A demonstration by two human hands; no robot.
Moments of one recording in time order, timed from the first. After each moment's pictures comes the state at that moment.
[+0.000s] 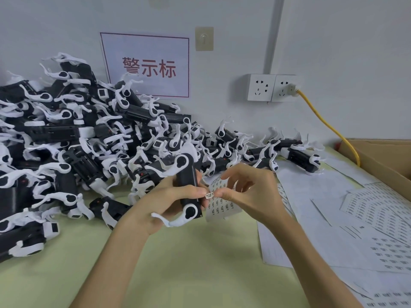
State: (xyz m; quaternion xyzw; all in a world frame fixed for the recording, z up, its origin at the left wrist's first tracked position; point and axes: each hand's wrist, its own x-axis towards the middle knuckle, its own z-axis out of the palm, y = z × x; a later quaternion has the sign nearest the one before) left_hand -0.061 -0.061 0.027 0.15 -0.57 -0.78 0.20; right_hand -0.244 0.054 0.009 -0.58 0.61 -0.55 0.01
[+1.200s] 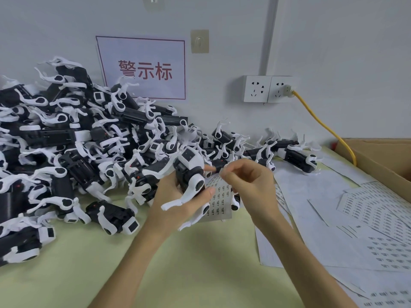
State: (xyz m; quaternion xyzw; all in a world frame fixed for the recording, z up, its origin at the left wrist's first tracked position) left_hand -0.080 -0.045 0.016 0.16 -0.76 -0.48 0.41; right_hand -0.230 0.049 0.018 -0.43 0.54 -0.71 0.15
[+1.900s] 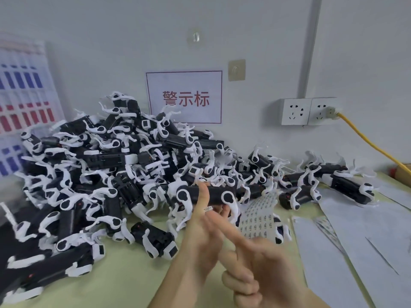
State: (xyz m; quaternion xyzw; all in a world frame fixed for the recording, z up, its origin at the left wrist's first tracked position) left_hand -0.077 -0.049 0.023 0.24 -0.34 -0.83 0.38; right_hand -0.168 0.056 -0.001 -0.39 0.12 -0.53 0.75
